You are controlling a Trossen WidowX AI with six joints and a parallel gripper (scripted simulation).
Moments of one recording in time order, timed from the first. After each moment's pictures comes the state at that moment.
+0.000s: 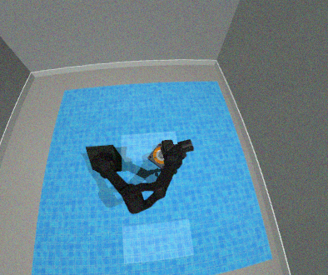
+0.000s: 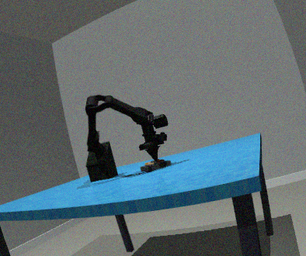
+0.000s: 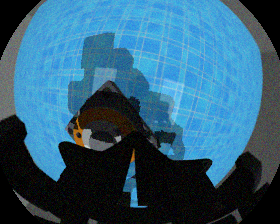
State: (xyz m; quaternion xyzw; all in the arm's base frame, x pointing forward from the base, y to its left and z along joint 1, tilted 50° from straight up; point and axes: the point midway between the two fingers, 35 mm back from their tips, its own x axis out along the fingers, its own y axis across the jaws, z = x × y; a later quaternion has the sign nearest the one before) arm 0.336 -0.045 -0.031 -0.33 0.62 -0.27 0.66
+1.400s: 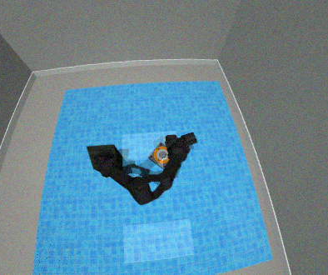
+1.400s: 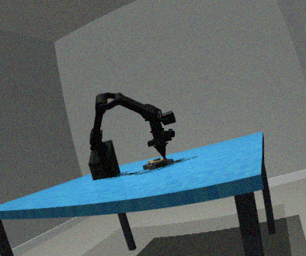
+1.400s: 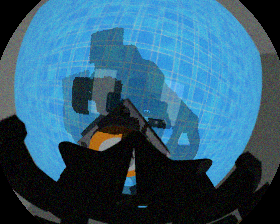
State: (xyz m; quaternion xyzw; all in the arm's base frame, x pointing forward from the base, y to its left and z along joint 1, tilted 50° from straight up) arm 0.355 -0.024 -0.051 -0.33 0.62 -0.27 0.66
